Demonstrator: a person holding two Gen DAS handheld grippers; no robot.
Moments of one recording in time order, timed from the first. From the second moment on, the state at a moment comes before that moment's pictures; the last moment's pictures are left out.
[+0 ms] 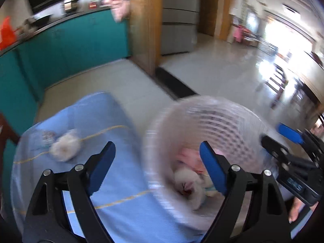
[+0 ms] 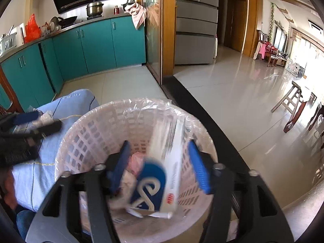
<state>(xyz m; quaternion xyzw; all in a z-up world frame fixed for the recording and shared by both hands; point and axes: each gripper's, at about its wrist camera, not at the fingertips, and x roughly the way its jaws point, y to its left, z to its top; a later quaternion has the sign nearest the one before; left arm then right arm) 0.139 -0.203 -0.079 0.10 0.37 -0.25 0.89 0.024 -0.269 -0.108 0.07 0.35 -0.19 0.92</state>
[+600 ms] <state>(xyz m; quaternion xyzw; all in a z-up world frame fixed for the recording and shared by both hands) 0.352 -0.031 -0.146 0.02 0.52 -0.02 0.85 0.145 -0.115 -0.111 0.06 0.37 0.01 0.93</state>
